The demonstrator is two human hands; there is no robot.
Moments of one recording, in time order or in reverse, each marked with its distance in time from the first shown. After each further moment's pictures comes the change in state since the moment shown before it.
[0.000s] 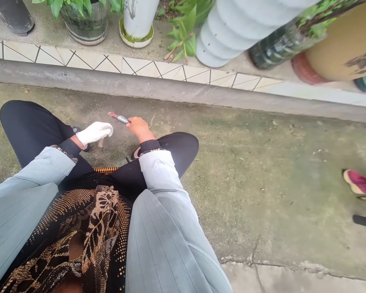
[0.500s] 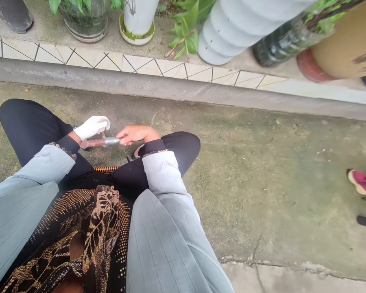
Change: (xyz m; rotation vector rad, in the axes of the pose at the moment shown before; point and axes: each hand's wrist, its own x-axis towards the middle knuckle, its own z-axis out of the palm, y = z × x) left_hand 0.006 -0.011 -0.006 -0.341 0.087 -0.105; right_hand -0.028 0.004 -0.016 0.595 -0.841 -0.599
